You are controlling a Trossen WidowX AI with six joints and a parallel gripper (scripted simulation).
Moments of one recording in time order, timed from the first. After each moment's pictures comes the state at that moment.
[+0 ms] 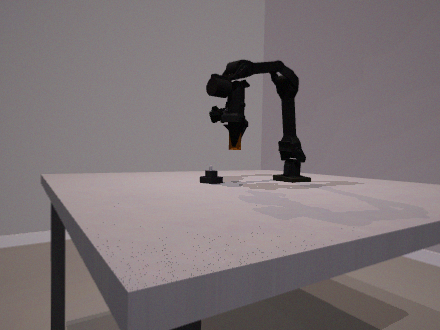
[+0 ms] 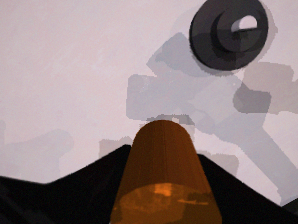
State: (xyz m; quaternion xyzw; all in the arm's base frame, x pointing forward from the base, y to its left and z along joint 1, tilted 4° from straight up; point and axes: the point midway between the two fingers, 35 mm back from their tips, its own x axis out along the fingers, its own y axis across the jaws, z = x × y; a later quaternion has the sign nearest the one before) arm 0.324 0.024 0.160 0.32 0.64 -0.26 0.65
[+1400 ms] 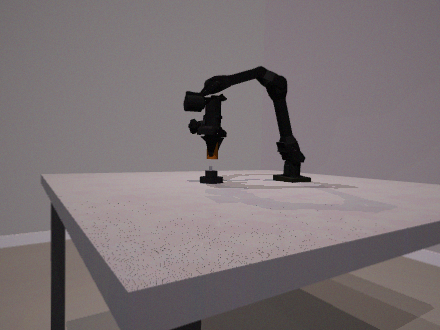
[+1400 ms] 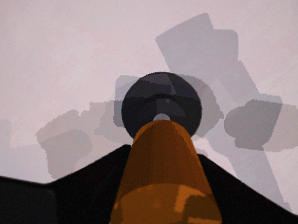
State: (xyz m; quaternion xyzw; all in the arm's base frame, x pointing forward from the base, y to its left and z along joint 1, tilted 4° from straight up) arm 0.340 -0.087 0.120 0.32 0.64 -0.27 0.65
